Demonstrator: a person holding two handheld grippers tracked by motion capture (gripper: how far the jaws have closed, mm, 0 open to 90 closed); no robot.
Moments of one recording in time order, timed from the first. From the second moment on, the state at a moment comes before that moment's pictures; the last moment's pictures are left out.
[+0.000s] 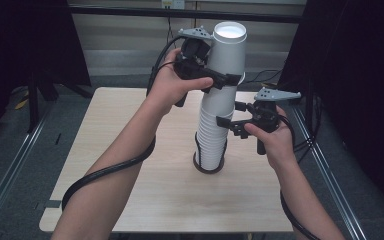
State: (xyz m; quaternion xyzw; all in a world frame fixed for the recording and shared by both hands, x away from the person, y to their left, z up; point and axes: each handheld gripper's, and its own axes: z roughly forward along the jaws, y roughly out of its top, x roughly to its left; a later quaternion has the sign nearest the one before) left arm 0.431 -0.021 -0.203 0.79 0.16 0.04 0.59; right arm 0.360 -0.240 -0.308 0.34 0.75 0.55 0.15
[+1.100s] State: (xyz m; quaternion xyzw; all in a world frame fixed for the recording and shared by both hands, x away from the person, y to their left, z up) left arm 0.428 -0.017 -0.180 0.78 0.16 0.05 0.60; right arm 0.359 -0.241 -0.312 0.34 0.75 0.55 0.15
